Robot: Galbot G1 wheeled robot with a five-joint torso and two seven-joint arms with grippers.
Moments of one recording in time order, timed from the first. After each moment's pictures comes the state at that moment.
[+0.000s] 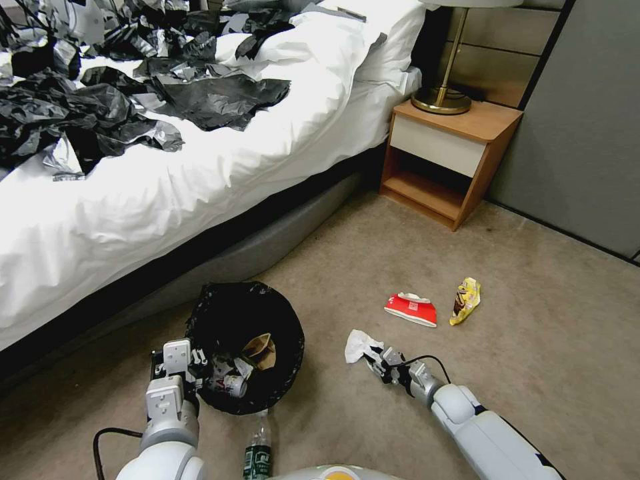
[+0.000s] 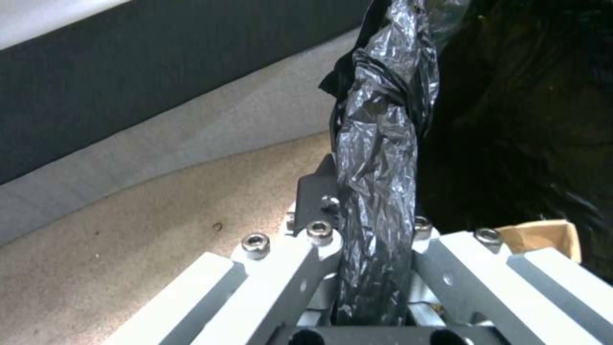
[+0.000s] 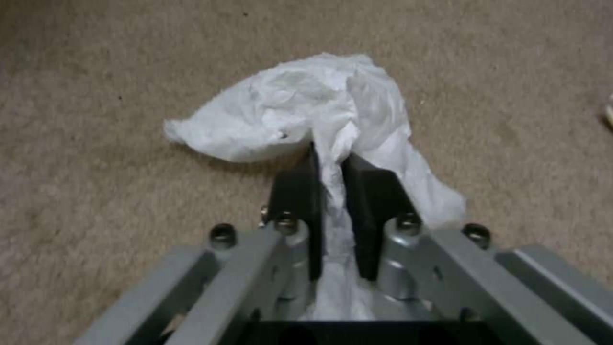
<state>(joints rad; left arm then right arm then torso) 1.77 -1.53 -0.56 -2.27 -0.03 0.46 -0.29 -0.96 1.22 -0.01 0.89 0.10 0.26 -0.34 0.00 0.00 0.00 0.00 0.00</state>
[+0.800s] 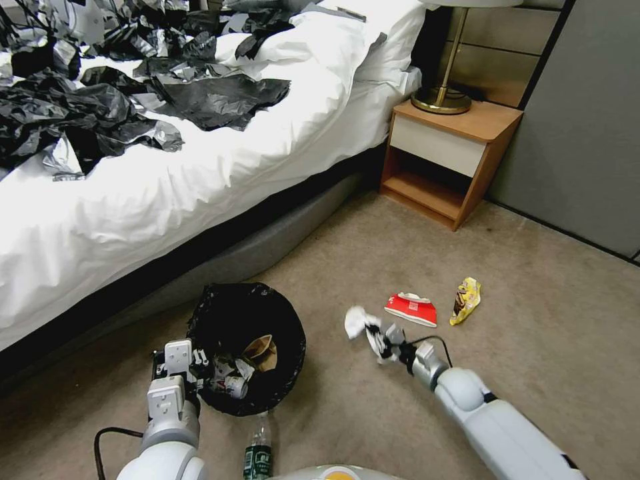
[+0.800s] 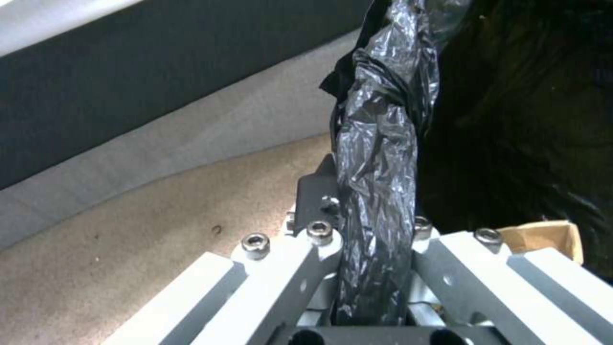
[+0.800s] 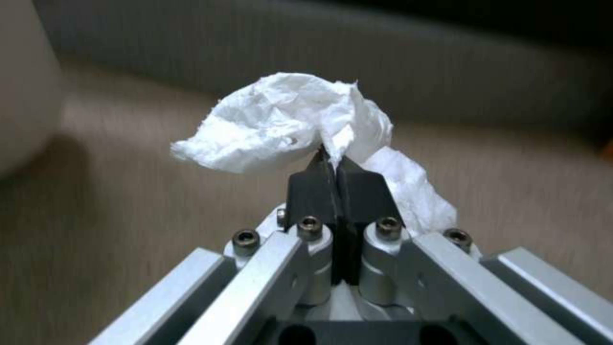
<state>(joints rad) 1.77 -1.52 -0.56 -2.28 -0.03 0.46 -0.29 -1.02 1.07 0.02 1.35 0.24 0.27 -0.31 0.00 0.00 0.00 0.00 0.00</state>
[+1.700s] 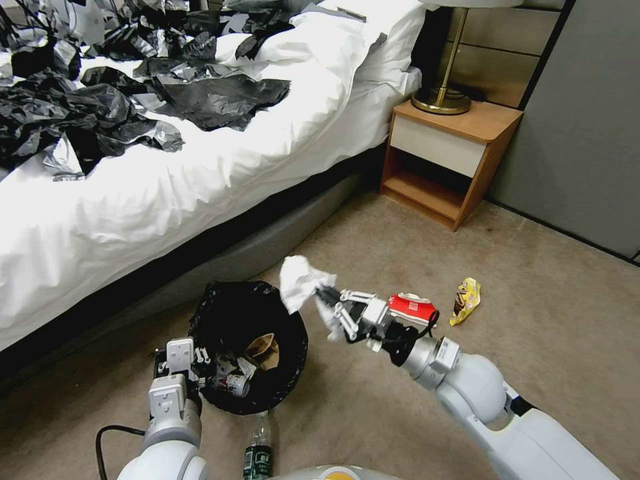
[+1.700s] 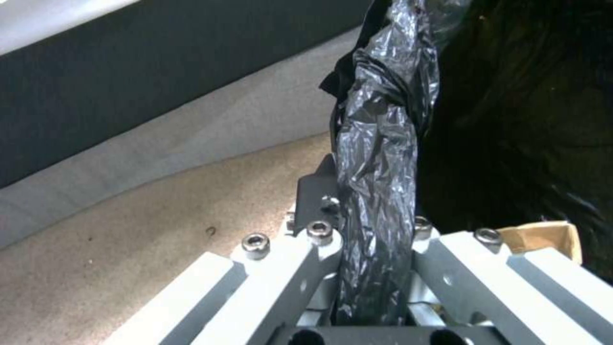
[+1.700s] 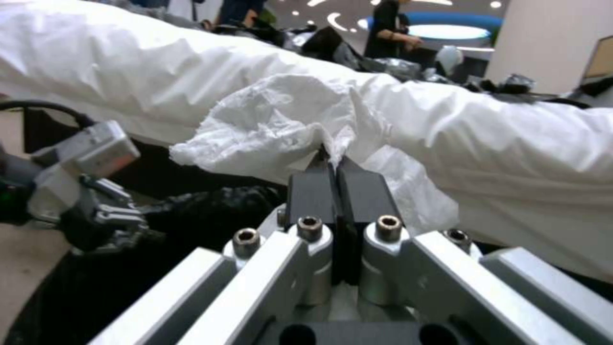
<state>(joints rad) 1.77 -1.52 -0.54 -2.28 -0.02 0.46 -0.29 -1.18 0.98 0.01 1.98 0.32 0.28 -0.41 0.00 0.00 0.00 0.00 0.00</state>
